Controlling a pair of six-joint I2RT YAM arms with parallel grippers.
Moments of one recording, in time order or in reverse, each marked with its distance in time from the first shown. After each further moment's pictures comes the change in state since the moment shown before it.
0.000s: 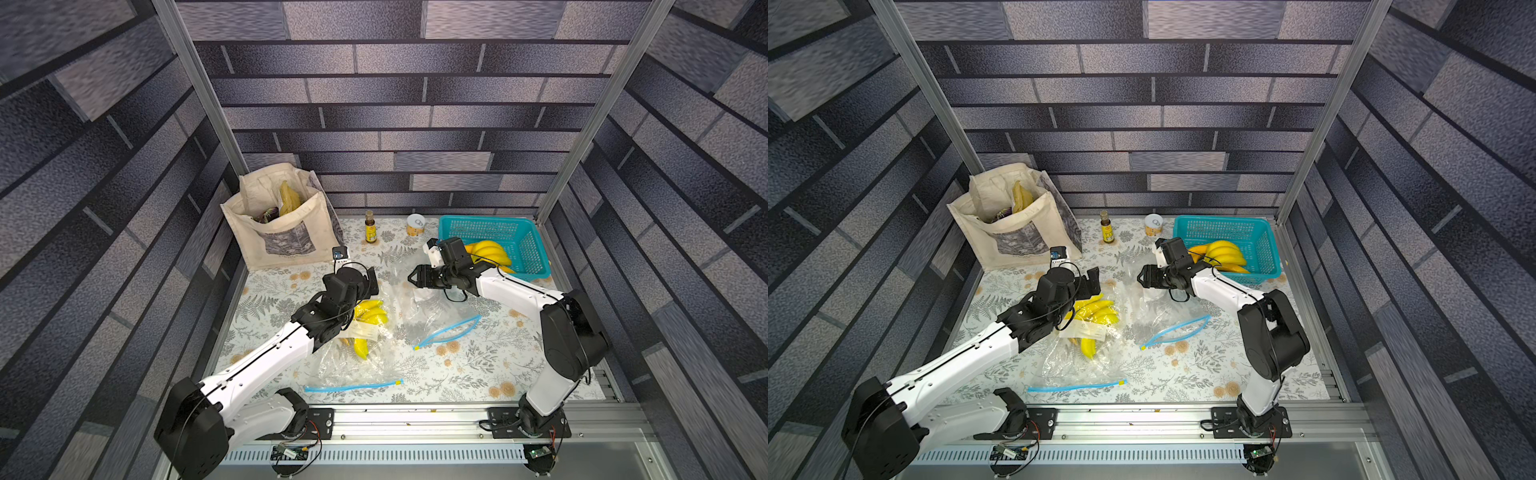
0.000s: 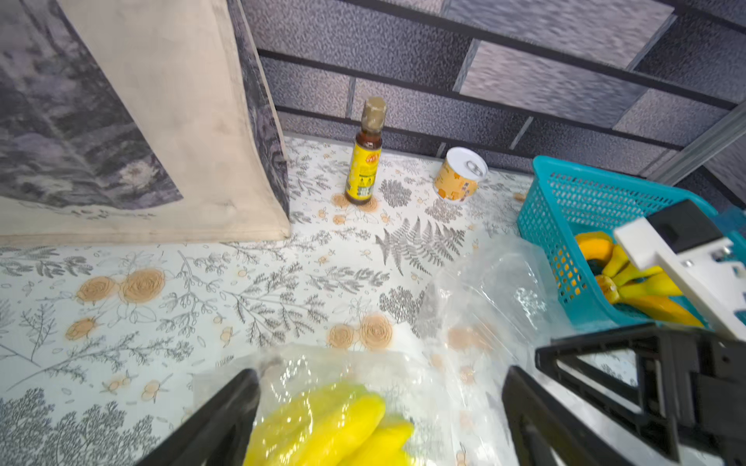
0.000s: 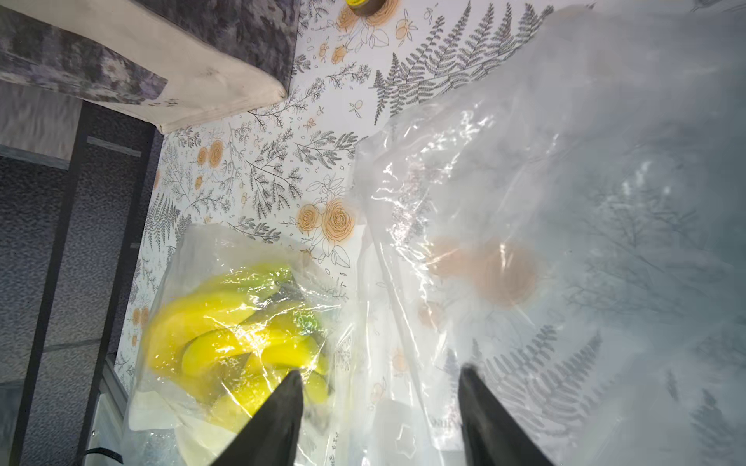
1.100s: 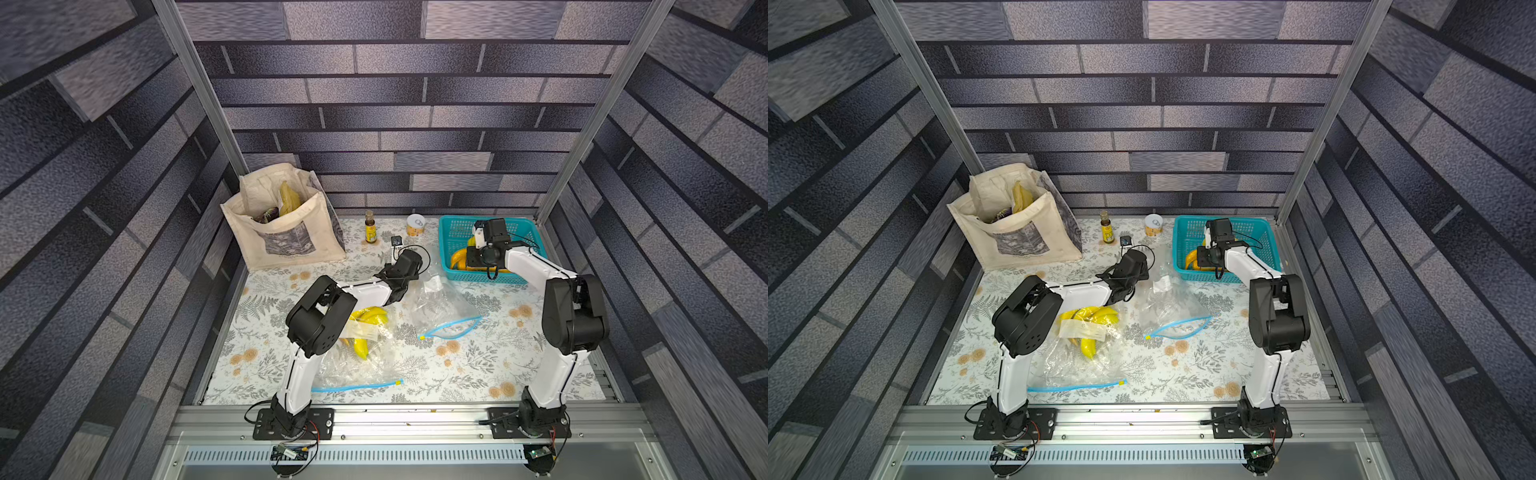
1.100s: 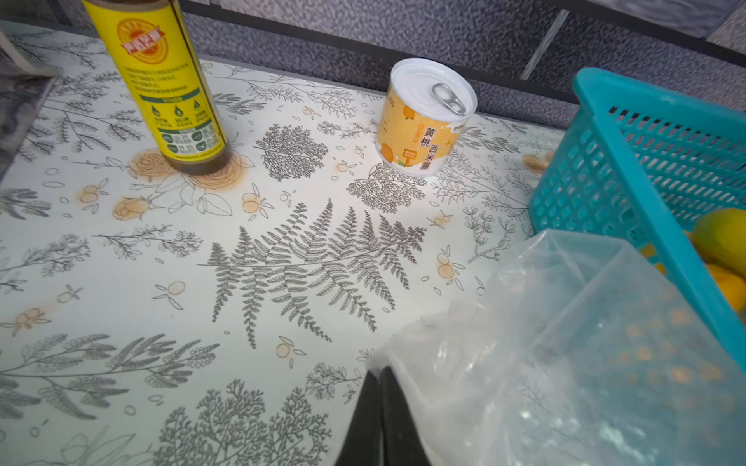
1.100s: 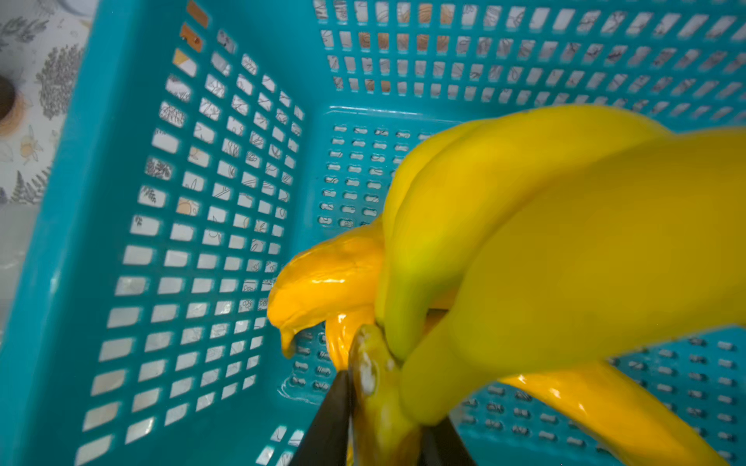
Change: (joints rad) left arm -0.022 0.995 0.548 0.361 -0.032 -0.052; right arm -0.396 0.113 0.176 -0.161 0.273 -0.393
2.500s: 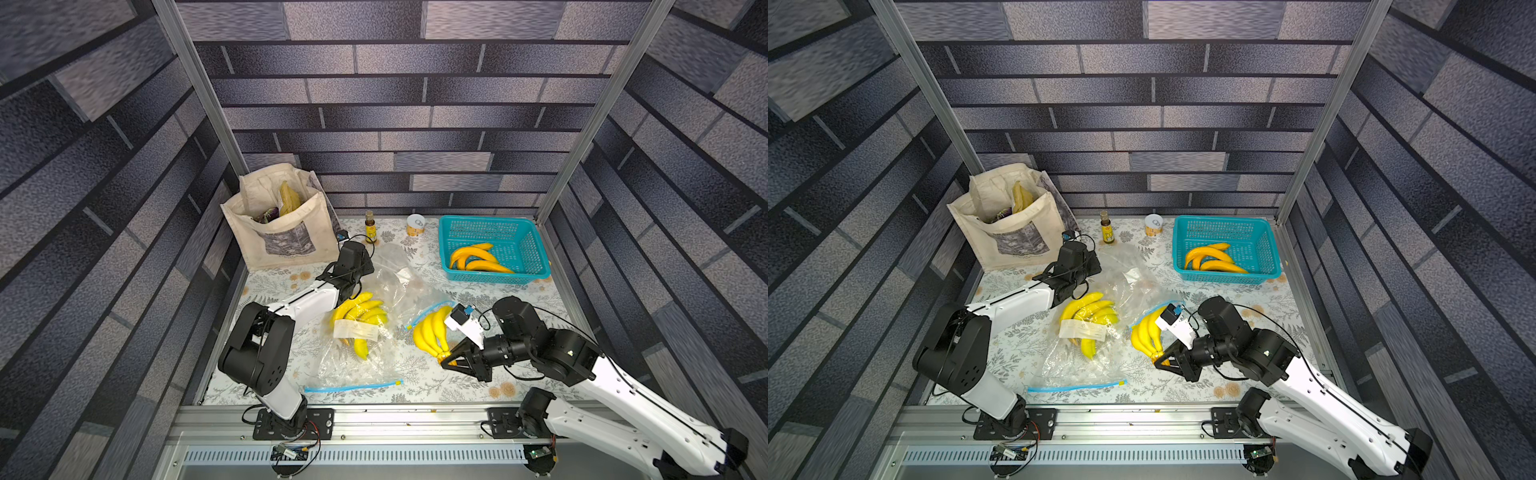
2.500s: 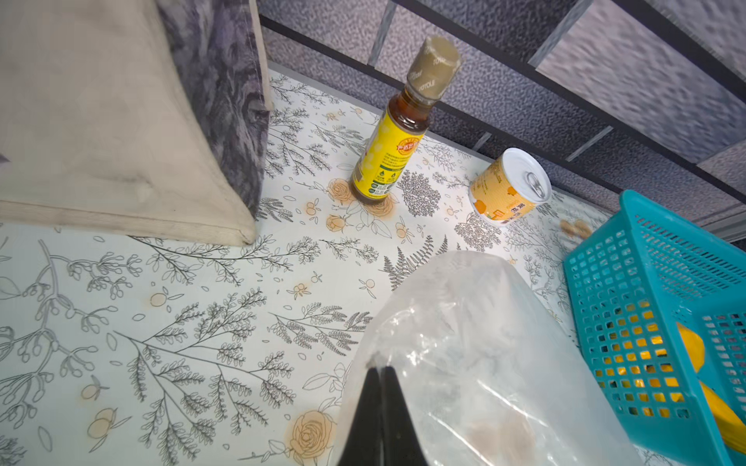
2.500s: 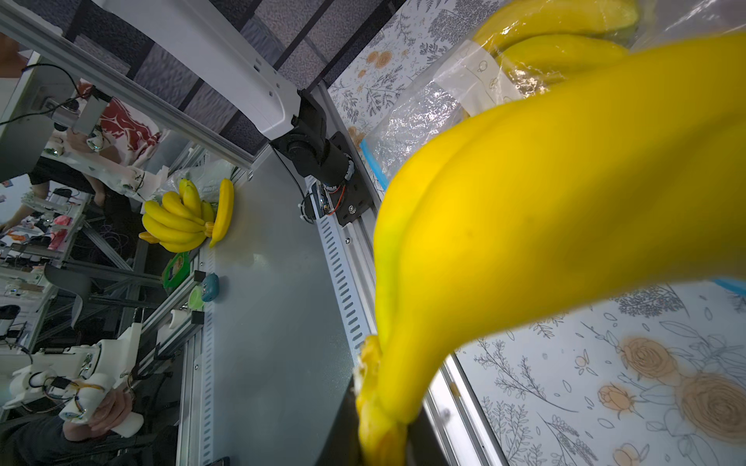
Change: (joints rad) left arm 0.237 -0.443 -0.329 -0.086 0.174 -0.067; right arm 0.679 -1.144 -0.497 -0.409 -0.517 0.108
